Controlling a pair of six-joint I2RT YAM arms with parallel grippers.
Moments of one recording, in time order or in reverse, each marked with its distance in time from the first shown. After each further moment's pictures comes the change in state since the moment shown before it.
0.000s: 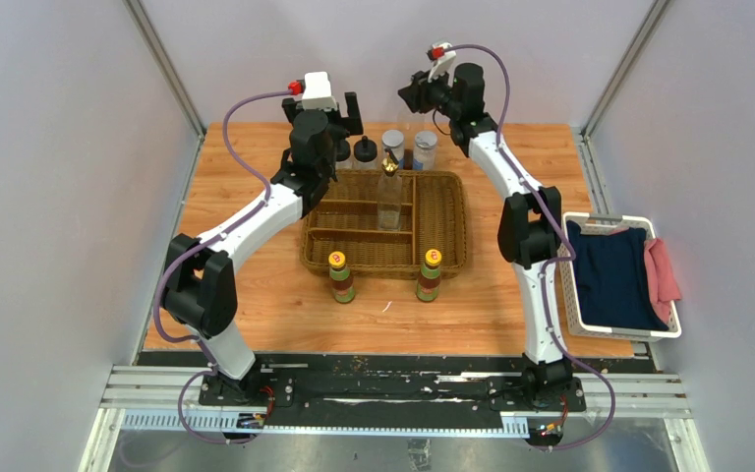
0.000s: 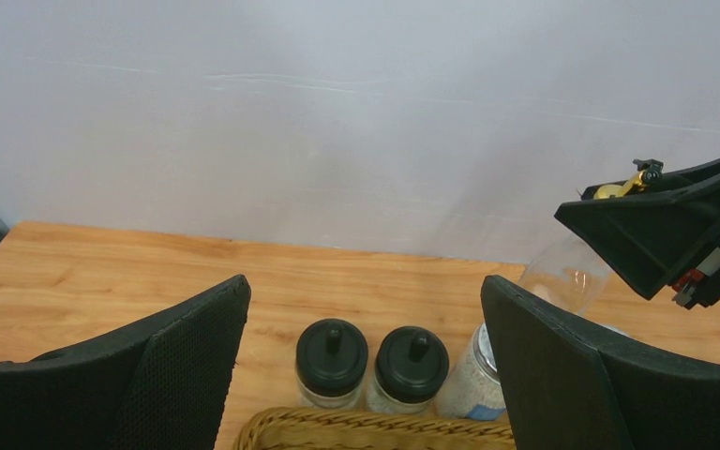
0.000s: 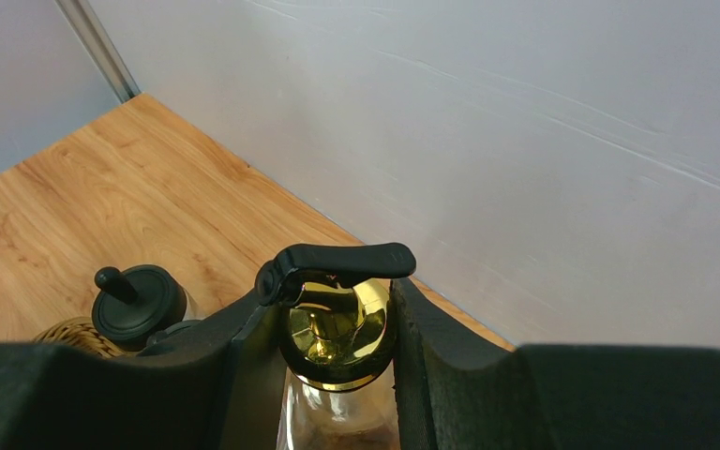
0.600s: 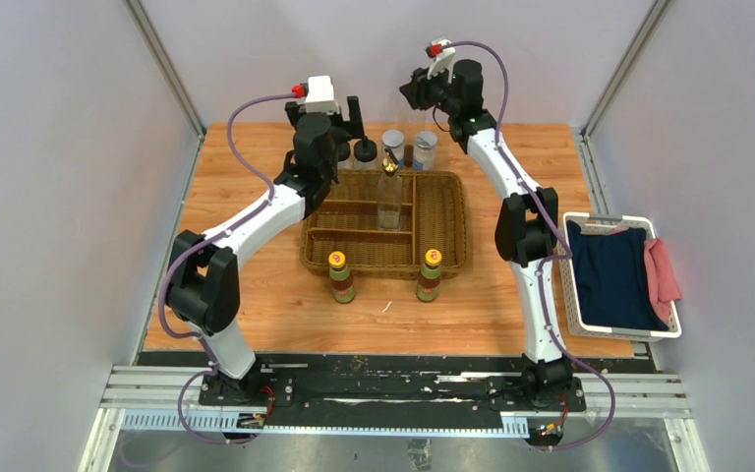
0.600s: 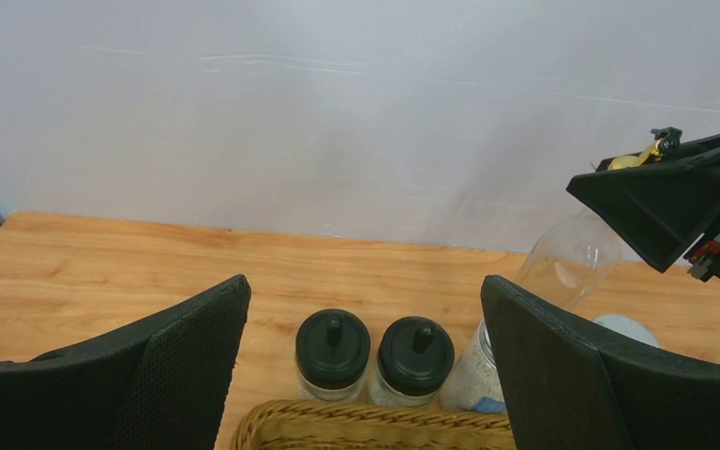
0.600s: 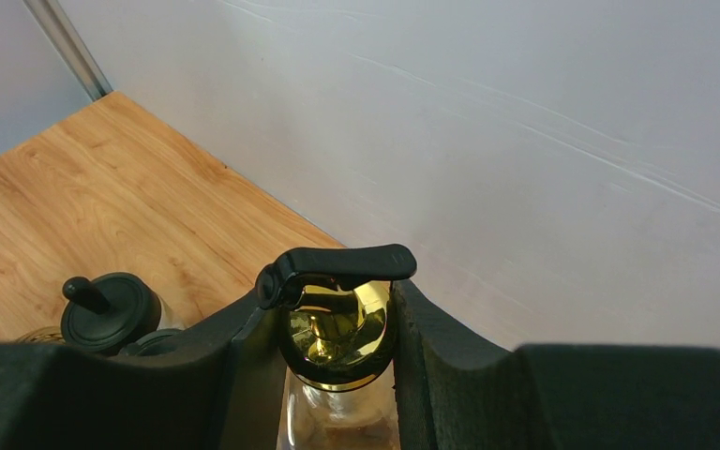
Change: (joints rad) left arm 0.000 0.019 -0.014 0.014 0.000 0.000; right arm 0.000 0.051 0.112 -0.071 0.029 -0.029
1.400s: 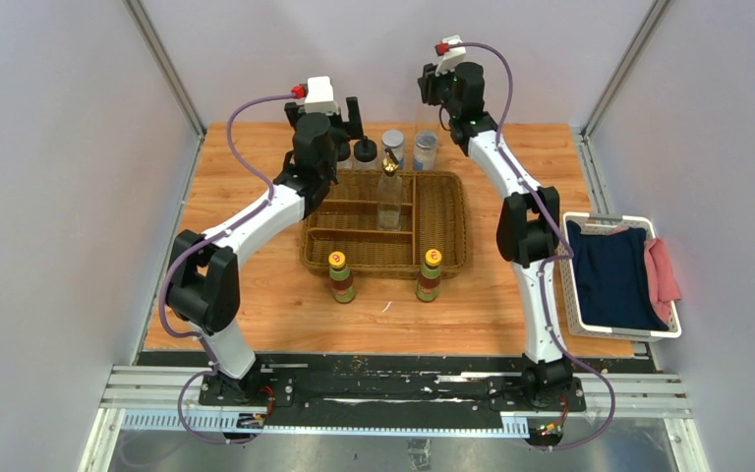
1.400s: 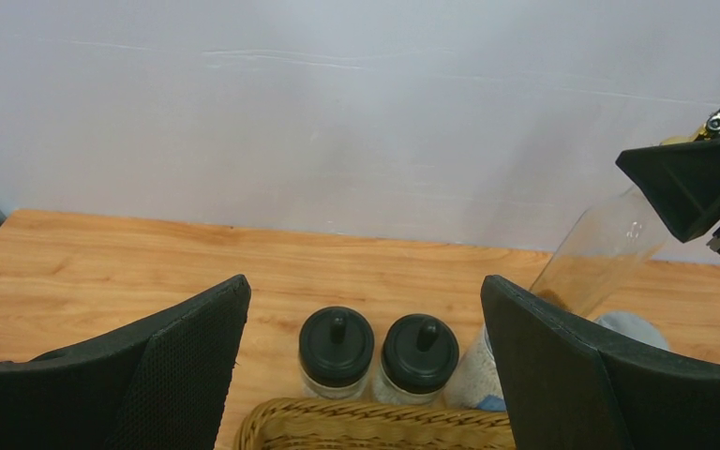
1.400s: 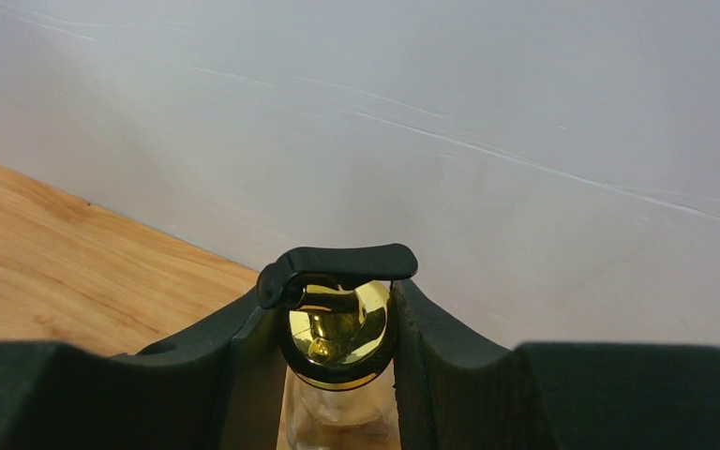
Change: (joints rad) left arm 0.006 0.005 -0.005 0.000 0.003 0.000; right arm -0.002 -0.010 -0.043 0.061 0.282 -0.046
